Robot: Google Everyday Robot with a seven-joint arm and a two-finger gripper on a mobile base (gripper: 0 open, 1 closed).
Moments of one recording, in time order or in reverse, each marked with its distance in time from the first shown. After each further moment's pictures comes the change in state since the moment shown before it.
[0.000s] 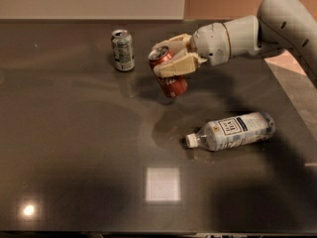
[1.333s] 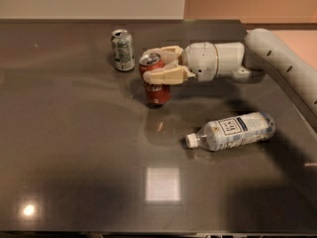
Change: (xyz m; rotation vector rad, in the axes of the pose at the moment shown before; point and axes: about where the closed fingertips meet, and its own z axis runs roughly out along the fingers) arm 0.009 0.002 0.025 0.008 -0.235 -0.009
